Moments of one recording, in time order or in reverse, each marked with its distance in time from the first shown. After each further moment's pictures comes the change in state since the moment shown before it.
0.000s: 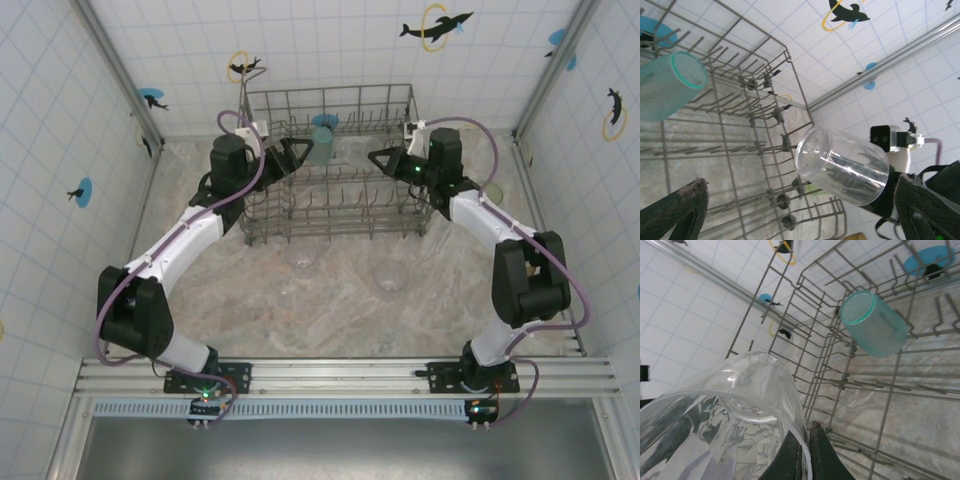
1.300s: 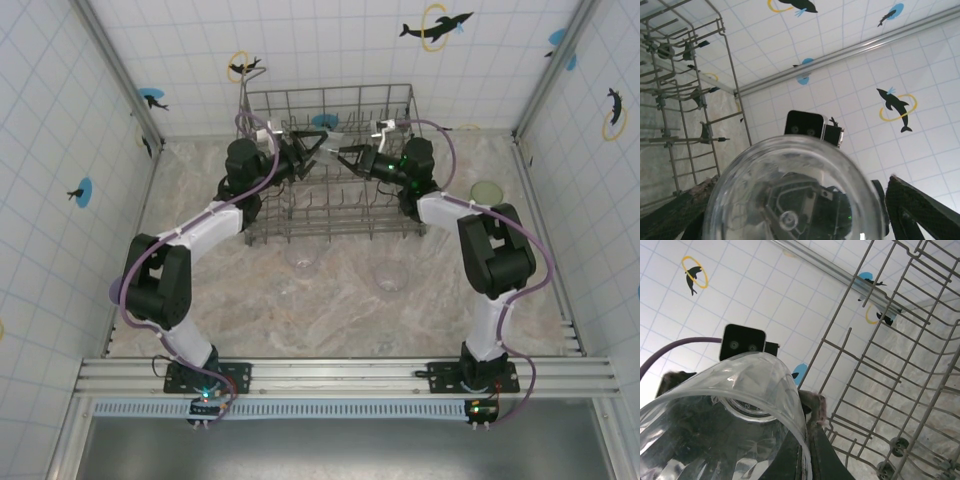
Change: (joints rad) left arm -0.026 0.187 -0.027 0.457 0.177 -0.402; right arm 0.116 0.245 0.050 0.621 -0.170 0.425
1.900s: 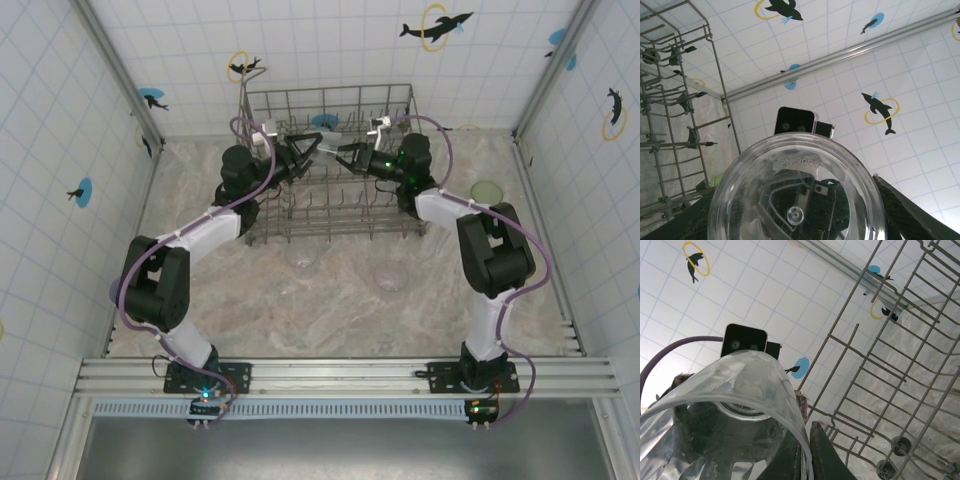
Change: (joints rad) left arm 0.008 -0.017 -0.053 0.120 0.005 -0.049; right arm 0.010 0.010 0.051 -0.068 -0.030 -0.056
